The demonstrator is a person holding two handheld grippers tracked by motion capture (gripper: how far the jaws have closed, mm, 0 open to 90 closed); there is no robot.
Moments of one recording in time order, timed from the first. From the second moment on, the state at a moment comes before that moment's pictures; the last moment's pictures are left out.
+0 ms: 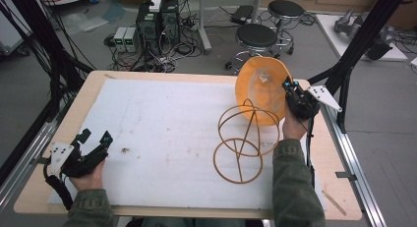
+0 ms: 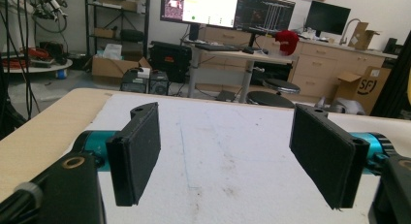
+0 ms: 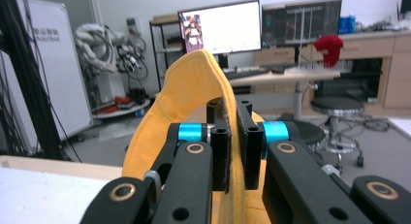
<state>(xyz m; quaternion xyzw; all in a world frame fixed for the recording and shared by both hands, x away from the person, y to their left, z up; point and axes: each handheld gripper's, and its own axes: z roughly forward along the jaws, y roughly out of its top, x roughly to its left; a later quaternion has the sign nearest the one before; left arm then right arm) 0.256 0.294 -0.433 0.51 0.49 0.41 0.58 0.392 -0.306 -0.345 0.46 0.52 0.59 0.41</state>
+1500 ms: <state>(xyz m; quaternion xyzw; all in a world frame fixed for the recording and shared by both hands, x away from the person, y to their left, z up) 0.258 0.291 -0.433 0.50 0.49 0.40 0.59 0.319 -0.288 -0.276 0.30 0.52 0.69 0.41</state>
